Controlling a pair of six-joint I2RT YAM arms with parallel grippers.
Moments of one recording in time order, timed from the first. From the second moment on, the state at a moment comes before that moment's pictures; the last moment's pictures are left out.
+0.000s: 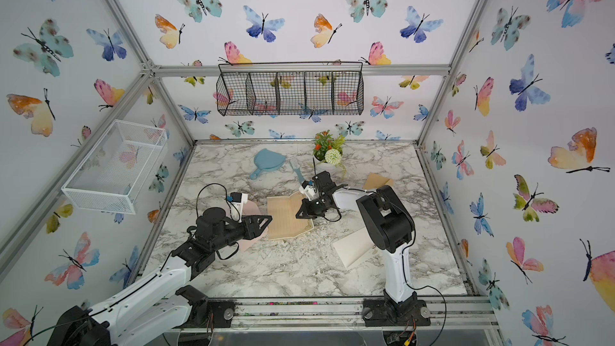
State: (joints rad) left arm -0.50 0.92 0.38 0.12 0.34 -0.63; right arm 0.61 2.06 1.25 -0.25 -0.68 0.39
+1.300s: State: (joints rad) left arm -0.50 0.86 0.37 0.05 0.28 -0.60; right arm 0.76 2.11 1.47 -0.31 -0.46 0.45
